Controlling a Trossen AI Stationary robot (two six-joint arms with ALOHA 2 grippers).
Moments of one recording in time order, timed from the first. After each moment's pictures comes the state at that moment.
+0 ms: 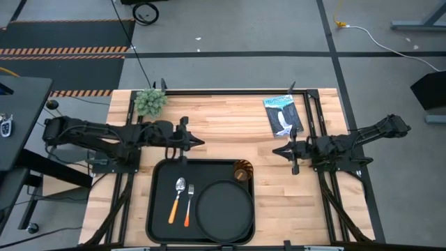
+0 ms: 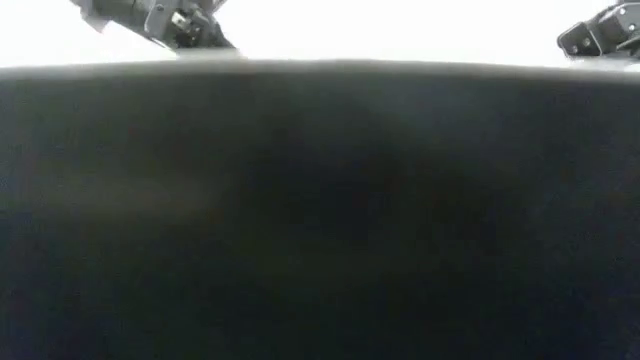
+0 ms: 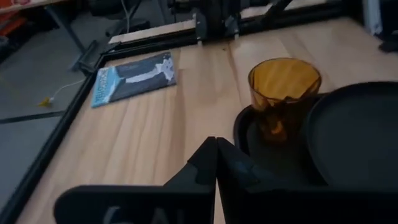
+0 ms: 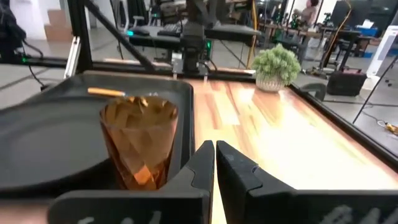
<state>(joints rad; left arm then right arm) -0.01 1.09 0.67 0.03 -0.10 0.19 0.26 0.36 0.01 0.24 0.32 -0.07</state>
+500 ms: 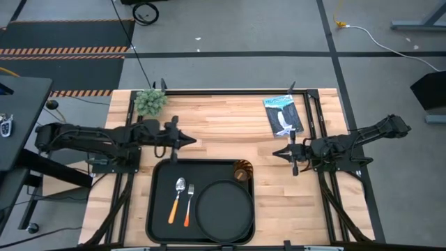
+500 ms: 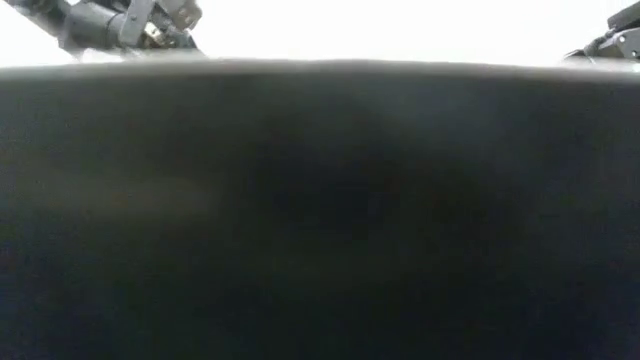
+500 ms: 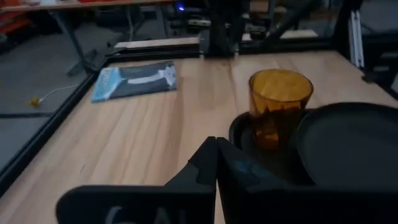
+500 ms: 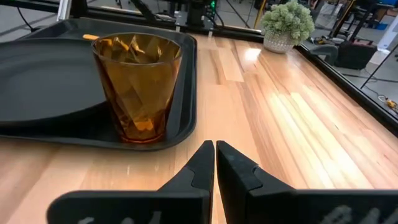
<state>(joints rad) 0.08 0.92 0.47 0.17 0.01 0.10 0.25 0.36 0.01 0.06 0.32 -0.07</state>
